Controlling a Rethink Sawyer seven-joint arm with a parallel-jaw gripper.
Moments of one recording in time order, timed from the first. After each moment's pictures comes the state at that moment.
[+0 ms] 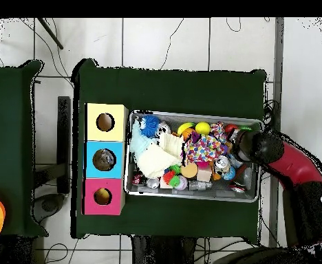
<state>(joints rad) -0.72 -0.39 0.15 1.36 -0.16 0.53 1.66</state>
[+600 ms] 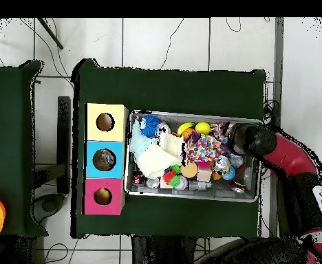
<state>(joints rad) -0.70 -0.35 0.15 1.31 -0.16 0.54 1.66</state>
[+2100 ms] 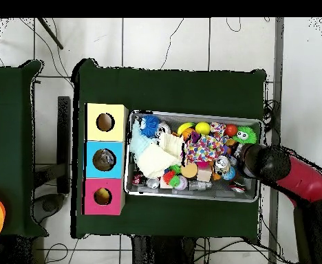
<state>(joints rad) -0.78 -0.54 0.15 1.54 -0.25 0.53 1.66</state>
